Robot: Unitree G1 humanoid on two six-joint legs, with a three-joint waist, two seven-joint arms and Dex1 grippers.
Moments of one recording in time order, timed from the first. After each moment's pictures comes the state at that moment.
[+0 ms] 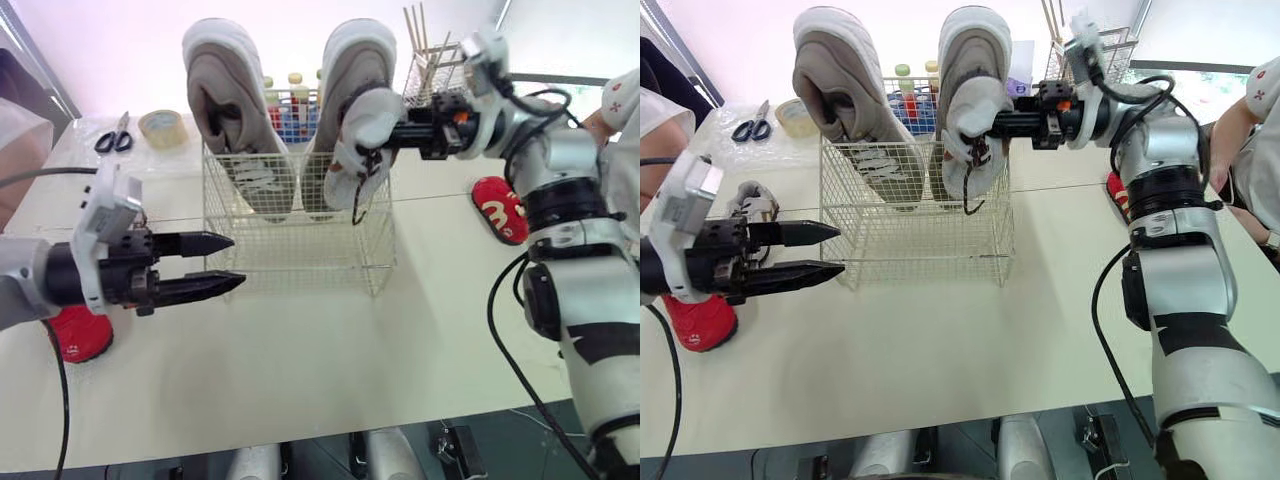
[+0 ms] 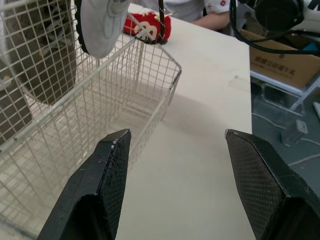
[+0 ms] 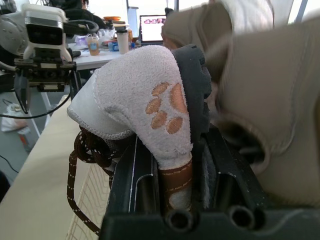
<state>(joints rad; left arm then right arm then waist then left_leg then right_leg) -0.21 1.12 0.50 -0.56 -1.25 0.98 -0.84 -1.32 -0.55 0.09 0.87 0.47 0.29 1.56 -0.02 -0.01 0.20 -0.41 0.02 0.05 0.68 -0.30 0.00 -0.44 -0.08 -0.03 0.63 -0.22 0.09</state>
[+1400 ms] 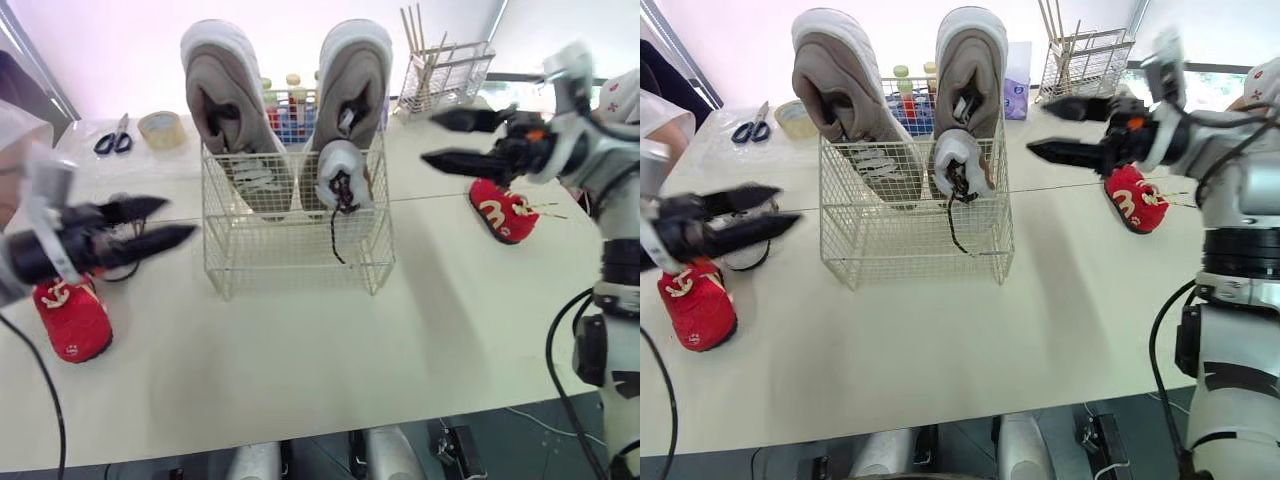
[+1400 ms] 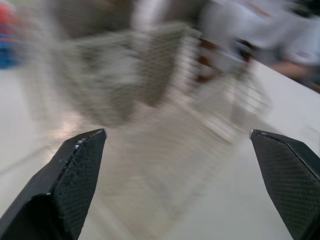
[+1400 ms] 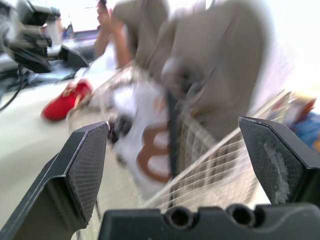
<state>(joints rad) -0.25 1.10 0.62 -0.16 -1.09 0.95 -0.67 -1.05 -0.80 -0.19 0.24 0.58 0.72 1.29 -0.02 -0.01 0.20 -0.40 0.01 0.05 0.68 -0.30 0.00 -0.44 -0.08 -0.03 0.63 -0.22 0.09</state>
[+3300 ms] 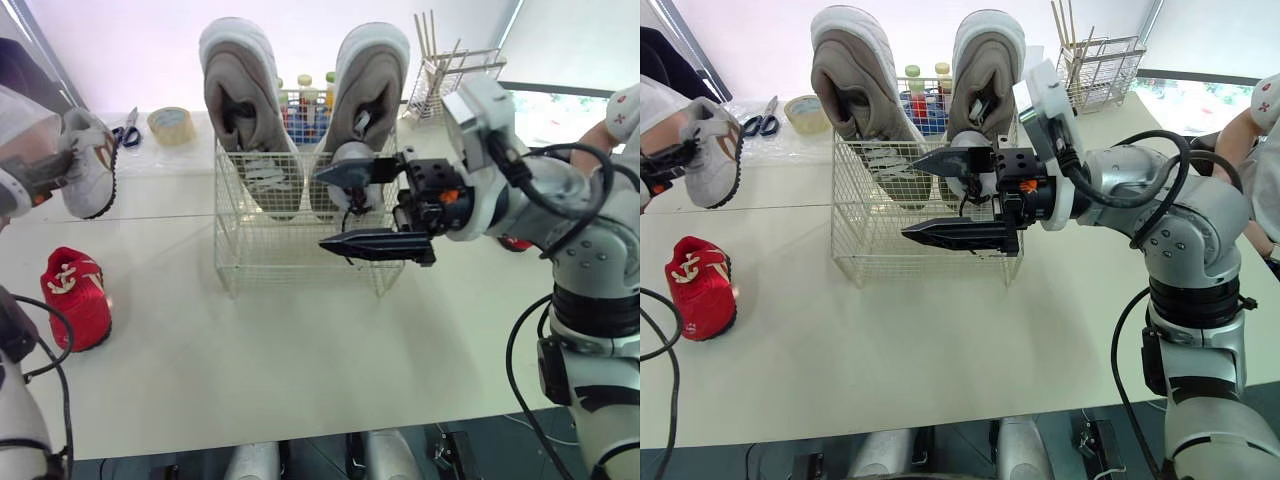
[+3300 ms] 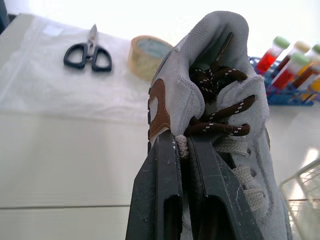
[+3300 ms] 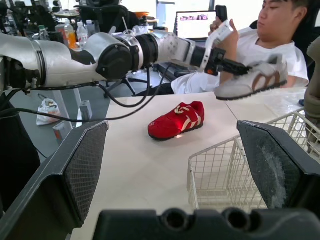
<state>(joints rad) -1.18 1.04 0.37 1.27 -0.23 0.45 -0.89 -0.89 -0.64 -0.03 -0.37 0.98 0.93 0.94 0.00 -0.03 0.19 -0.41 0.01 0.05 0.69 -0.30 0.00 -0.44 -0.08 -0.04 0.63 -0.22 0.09</state>
